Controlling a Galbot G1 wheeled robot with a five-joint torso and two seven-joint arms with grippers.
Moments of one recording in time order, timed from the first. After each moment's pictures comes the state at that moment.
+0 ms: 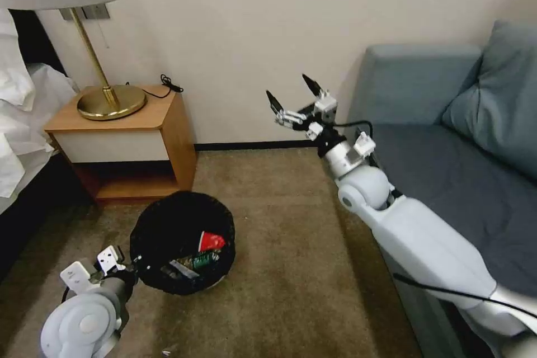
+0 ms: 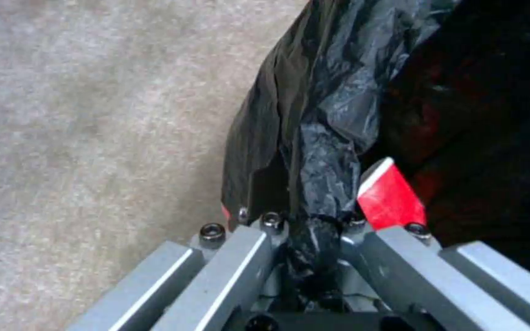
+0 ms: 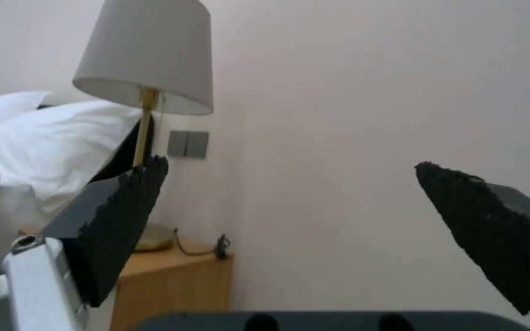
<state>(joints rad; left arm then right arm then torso) 1.51 -1.27 -0.74 -2.10 -1.21 0.62 -0.73 -0.58 0.99 -0.17 1.69 0.58 0.35 0.03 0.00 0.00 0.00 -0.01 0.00</state>
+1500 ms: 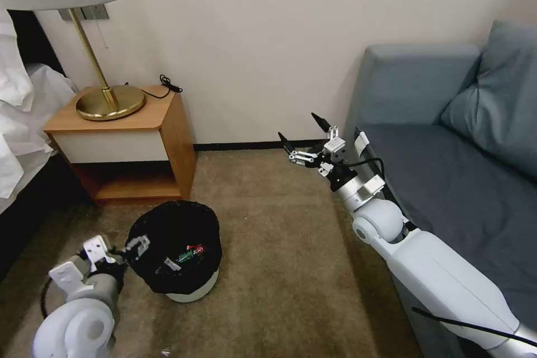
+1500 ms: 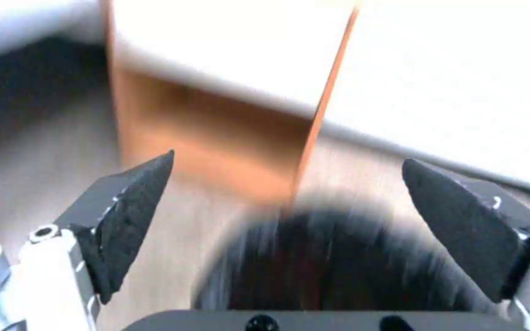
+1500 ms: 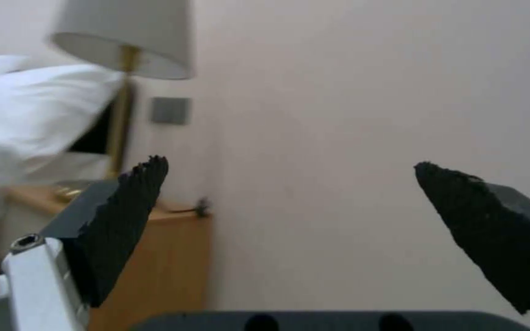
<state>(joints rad) 1.60 -1.27 -0.79 -2.24 -0.59 0.32 -0.30 -0.72 0.95 -0.08 1.70 0.54 0.35 0.04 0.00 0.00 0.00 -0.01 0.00</state>
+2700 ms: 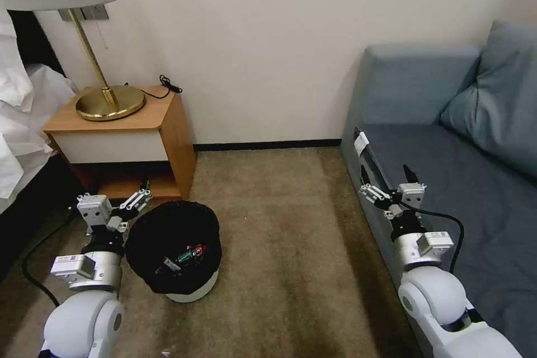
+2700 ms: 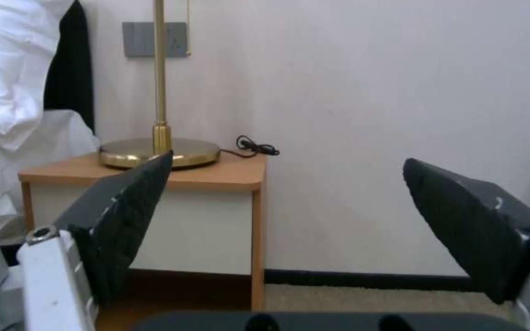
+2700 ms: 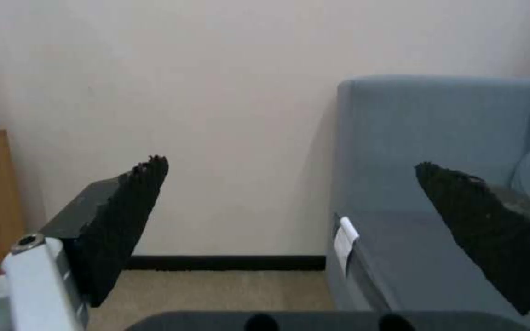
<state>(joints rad) 1.51 -1.28 -0.73 -2.15 -0.34 -0.07 -0.08 -1.34 1.07 0.41 2.03 0.37 0.10 0.28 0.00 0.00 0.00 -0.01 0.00</state>
